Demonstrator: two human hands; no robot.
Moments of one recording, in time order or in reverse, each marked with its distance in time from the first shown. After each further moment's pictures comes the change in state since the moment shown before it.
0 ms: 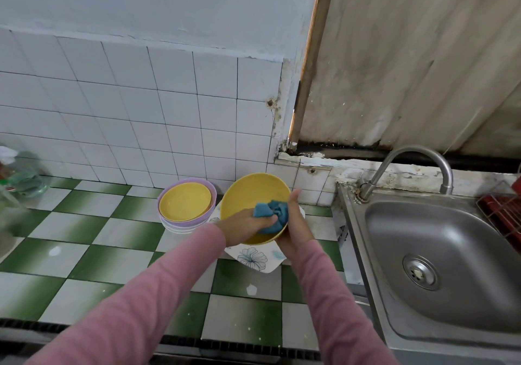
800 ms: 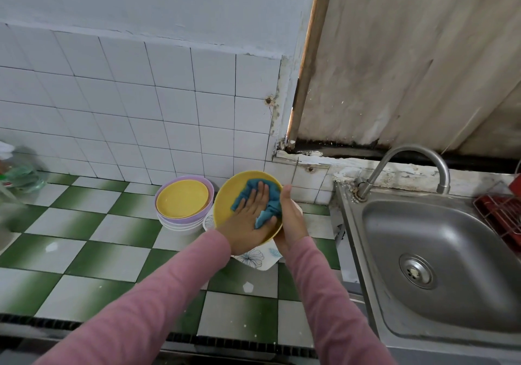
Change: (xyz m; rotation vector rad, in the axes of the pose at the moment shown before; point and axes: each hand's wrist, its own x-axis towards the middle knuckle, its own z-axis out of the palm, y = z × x) left_hand 0.014 -0.015 0.016 0.695 0.154 0.144; right_hand -0.006 -0.005 0.004 -0.008 0.006 -0.110
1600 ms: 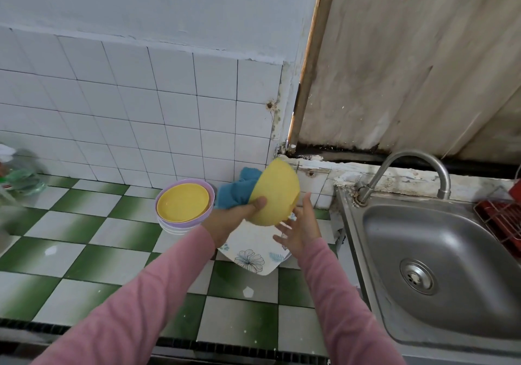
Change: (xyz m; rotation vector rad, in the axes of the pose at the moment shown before) left_hand -0.015 0.002 -0.034 -1.218 0.250 -0.263; right_hand 0.012 -0.013 -0.024 0.061 0.094 0.215
